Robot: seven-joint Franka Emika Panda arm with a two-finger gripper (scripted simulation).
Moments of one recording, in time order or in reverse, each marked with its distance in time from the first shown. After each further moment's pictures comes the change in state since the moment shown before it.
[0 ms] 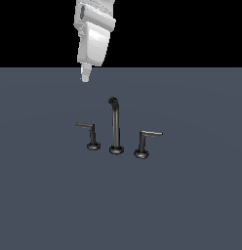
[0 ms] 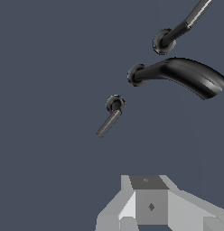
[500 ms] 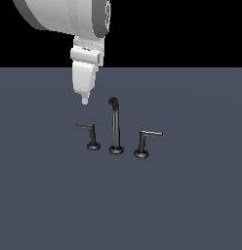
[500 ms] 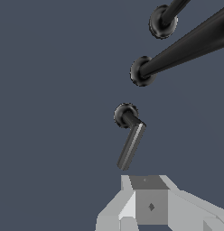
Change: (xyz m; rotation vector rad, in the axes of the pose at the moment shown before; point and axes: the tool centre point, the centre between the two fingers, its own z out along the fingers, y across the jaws) arm 0.019 -0.034 0.072 0.002 0.086 0.301
